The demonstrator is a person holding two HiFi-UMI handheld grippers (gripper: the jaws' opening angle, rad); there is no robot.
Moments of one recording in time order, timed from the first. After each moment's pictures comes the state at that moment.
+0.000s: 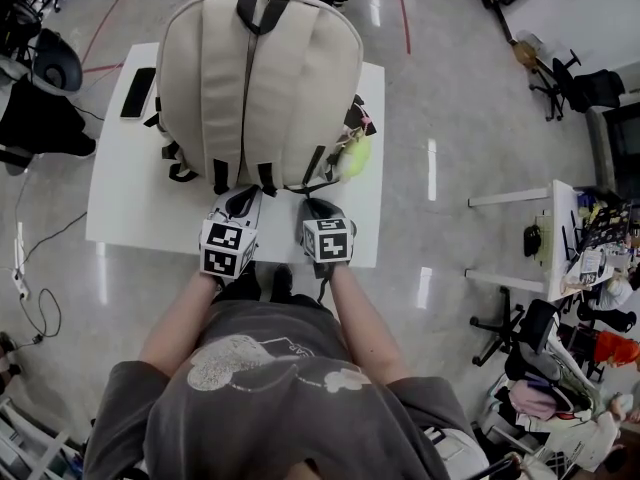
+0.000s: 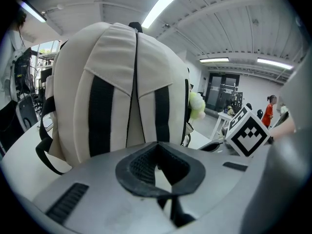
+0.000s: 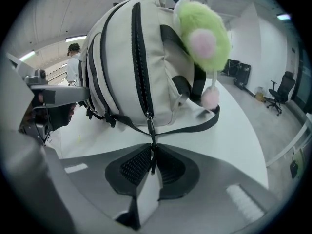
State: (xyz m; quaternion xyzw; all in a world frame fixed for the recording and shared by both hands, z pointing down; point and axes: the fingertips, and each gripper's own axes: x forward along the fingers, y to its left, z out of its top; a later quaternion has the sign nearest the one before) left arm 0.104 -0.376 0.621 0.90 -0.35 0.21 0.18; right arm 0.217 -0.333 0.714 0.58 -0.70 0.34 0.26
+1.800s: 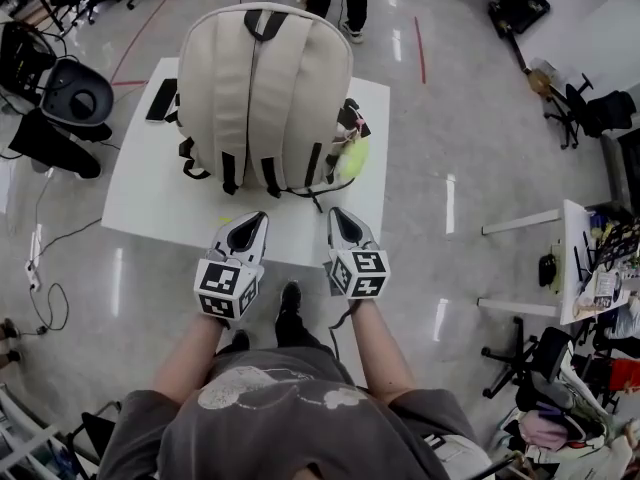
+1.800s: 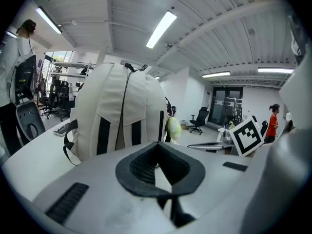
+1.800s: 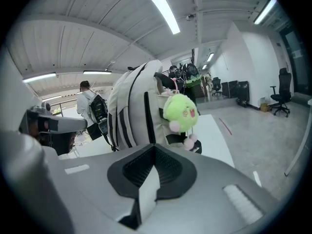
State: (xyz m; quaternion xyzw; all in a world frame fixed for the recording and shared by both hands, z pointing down) left arm 0.101 -0.294 0.528 0.90 -0.40 0.12 0.16; right arm 0.247 -0.293 0.591 0.60 -0.76 0.23 0.08
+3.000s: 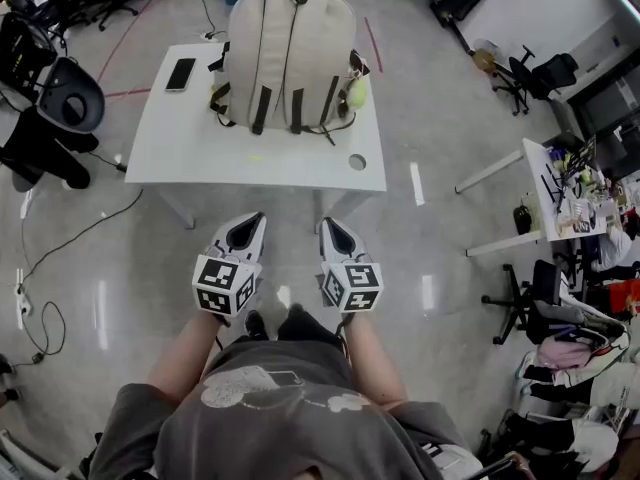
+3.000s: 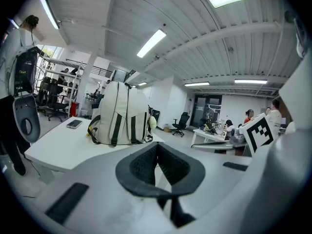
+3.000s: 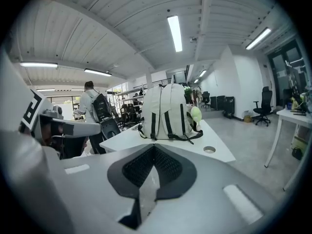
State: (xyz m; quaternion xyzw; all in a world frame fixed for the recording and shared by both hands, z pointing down) left arm -0.054 -0.105 0.503 0.94 -0.31 0.08 0.15; right arm 0.074 -0.066 0.533 0.67 -0.72 0.17 0.08
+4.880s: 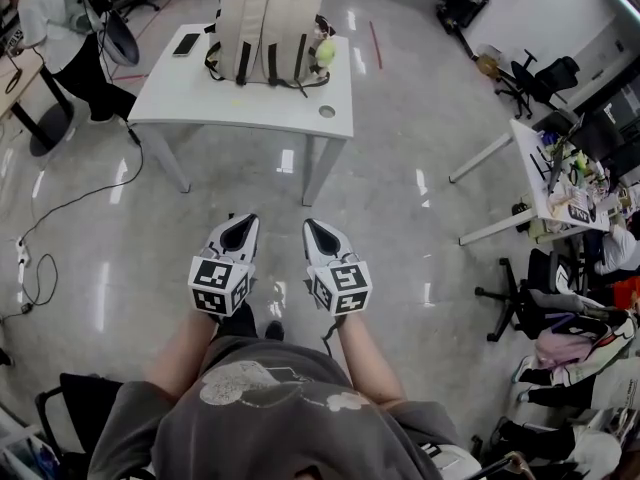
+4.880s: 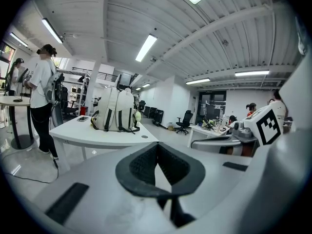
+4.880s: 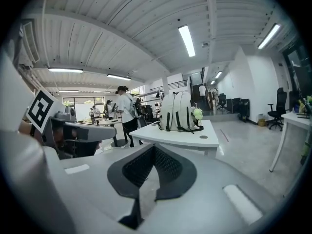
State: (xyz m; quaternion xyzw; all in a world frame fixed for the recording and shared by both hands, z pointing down) left arm -0.022 0.152 0.489 0.92 -0.36 0.09 0.13; right arm 0.079 0.179 0.507 0.59 -0.79 0.14 0.08
